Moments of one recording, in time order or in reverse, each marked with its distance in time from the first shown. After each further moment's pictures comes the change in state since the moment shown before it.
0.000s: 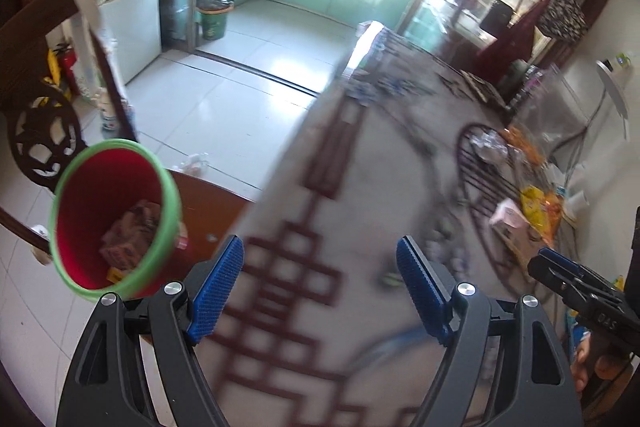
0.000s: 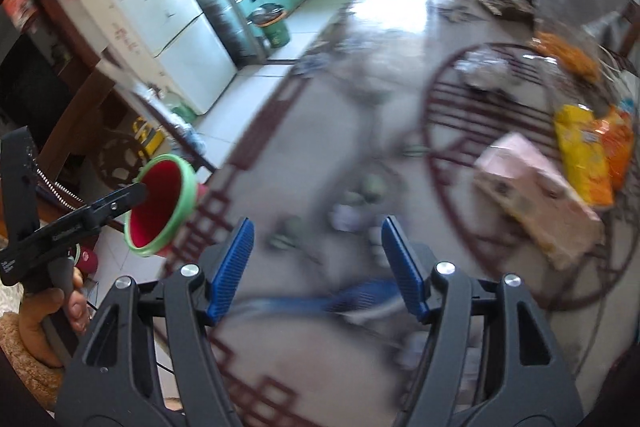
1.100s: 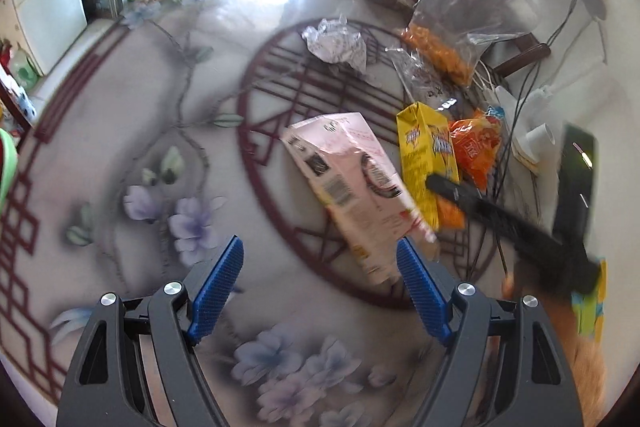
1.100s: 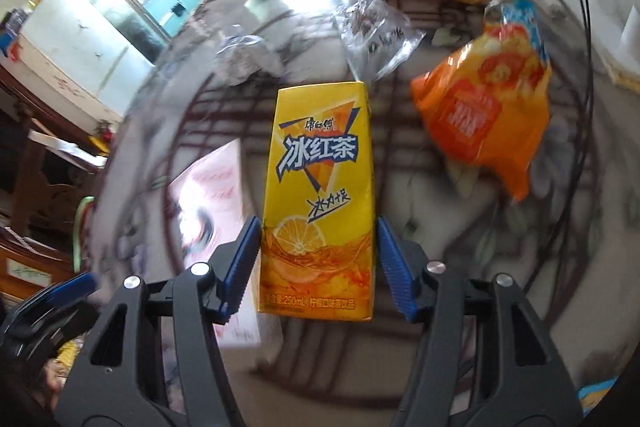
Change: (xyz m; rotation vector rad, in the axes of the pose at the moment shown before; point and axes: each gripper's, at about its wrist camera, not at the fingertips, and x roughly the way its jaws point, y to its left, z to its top) left arm 0.104 -0.264 -0.044 0.063 0.234 -0.107; right arm 0.019 -0.267 0.010 0.208 0.066 -0.021
